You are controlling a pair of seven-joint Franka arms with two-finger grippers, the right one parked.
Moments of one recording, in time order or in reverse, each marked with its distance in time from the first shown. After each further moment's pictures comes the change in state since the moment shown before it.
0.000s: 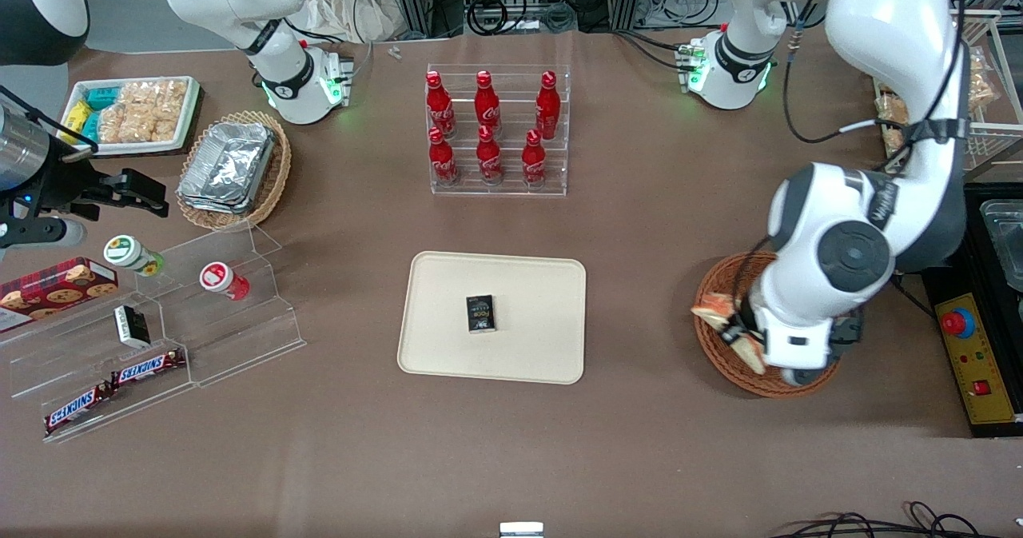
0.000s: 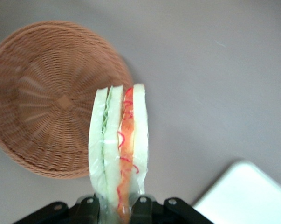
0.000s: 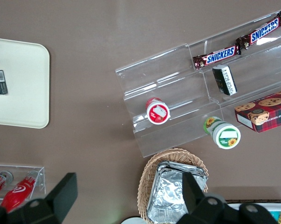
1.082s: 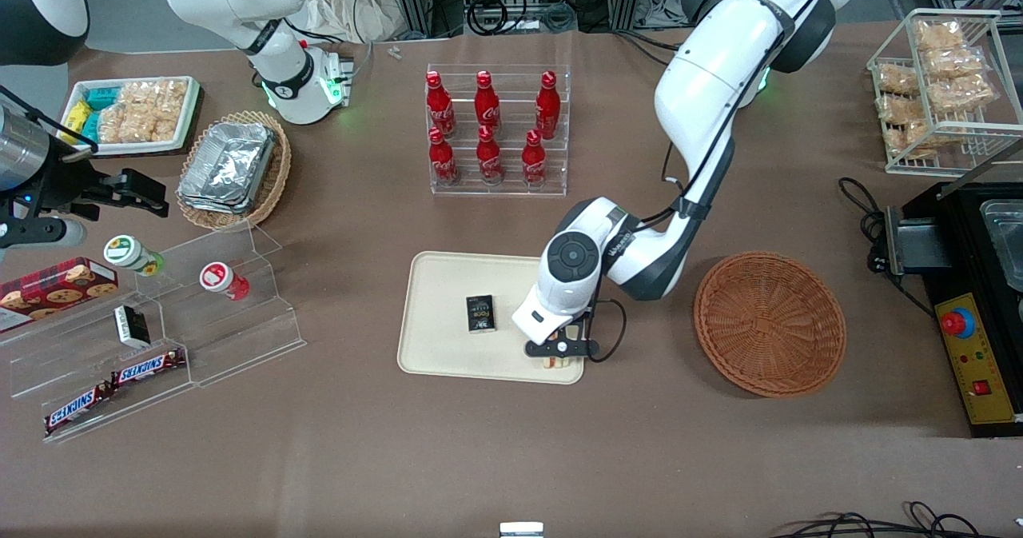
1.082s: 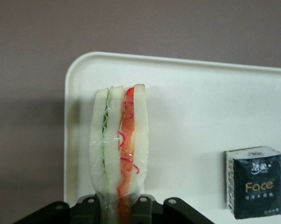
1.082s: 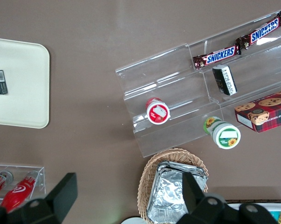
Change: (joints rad) arm -0.314 0.409 -0.022 0.177 0.000 0.298 0.205
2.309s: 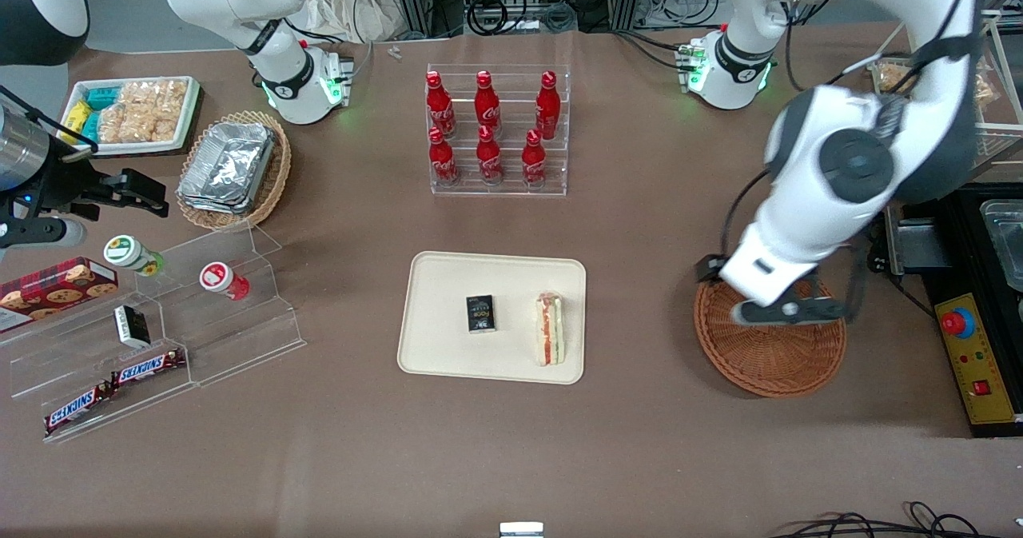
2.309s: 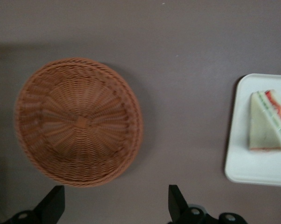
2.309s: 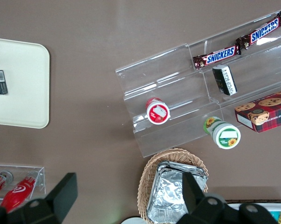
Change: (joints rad) arm 0.404 -0.675 0.023 -0.413 -0.045 -0.289 0.445
